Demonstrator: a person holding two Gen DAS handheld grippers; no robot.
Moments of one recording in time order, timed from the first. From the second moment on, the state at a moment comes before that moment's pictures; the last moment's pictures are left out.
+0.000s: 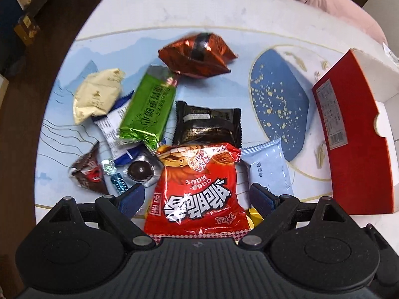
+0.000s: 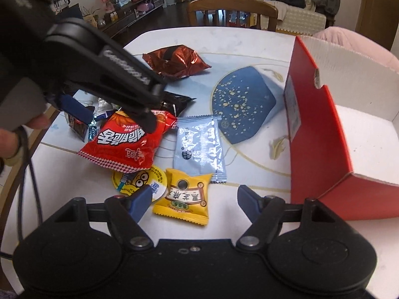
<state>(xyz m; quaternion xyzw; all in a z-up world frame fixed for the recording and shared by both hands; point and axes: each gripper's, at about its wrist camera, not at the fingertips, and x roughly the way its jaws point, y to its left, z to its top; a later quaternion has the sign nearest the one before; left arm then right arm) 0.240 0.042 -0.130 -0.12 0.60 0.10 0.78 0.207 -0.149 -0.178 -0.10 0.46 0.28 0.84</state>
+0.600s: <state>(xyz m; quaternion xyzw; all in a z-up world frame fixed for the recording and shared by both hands) 0.252 0.046 -0.161 -0.15 0.63 0.12 0.76 0.220 -0.148 -0.196 -0.06 0.50 0.27 0.82</state>
